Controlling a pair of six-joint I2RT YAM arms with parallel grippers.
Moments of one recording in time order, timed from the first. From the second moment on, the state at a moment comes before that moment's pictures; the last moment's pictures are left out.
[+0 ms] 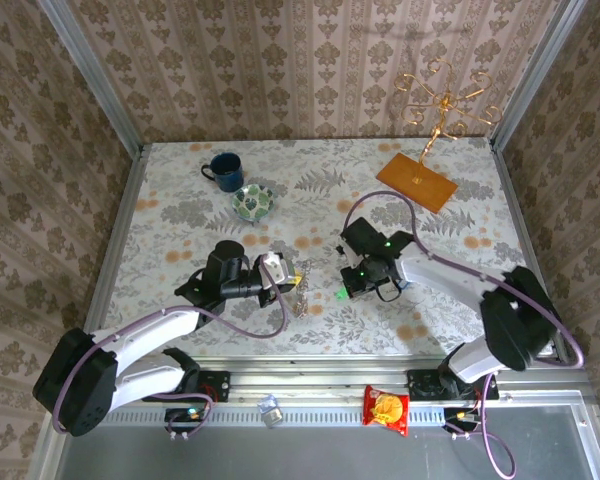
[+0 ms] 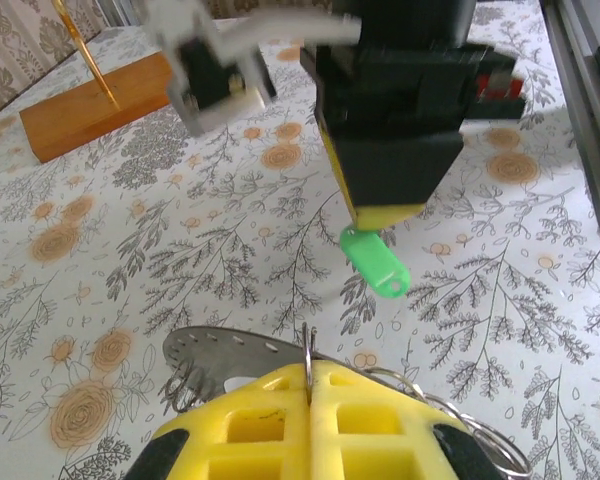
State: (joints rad) left arm -0.69 1.09 0.45 0.20 0.60 0.43; right arm 0.65 1.45 0.96 -0.72 -0.13 0.26
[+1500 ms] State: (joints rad) left arm -0.69 1.13 0.45 0.25 0.68 0.34; right arm 0.70 1.37 1.01 -0.47 -0.53 -0.18
